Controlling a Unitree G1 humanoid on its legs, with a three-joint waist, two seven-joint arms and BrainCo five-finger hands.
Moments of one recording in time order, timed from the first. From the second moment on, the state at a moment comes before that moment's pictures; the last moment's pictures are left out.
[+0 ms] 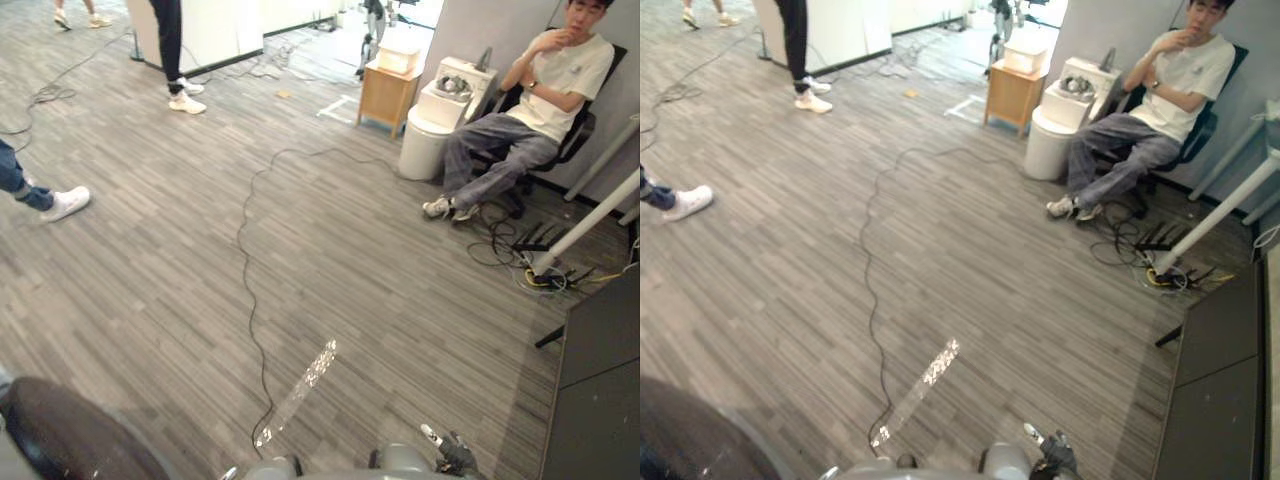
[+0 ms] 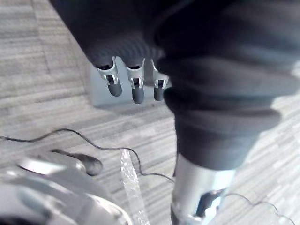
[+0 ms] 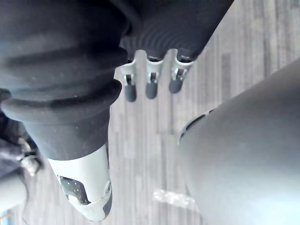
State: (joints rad) left arm 0.16 0.03 0.40 1.07 -0.20 -0.13 0.07; right arm 0.09 0.02 -0.33 1.04 0.31 -0.15 -0.06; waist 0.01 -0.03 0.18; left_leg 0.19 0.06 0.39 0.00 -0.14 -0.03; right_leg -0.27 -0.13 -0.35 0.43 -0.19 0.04
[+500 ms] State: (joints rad) left arm 0.19 -0.02 0.51 1.04 -0.16 -0.12 0.06; right arm 0.12 0.04 -0.33 1.01 0.34 -0.15 -0.04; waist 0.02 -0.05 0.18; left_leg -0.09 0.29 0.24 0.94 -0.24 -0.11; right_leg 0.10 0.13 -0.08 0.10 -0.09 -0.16
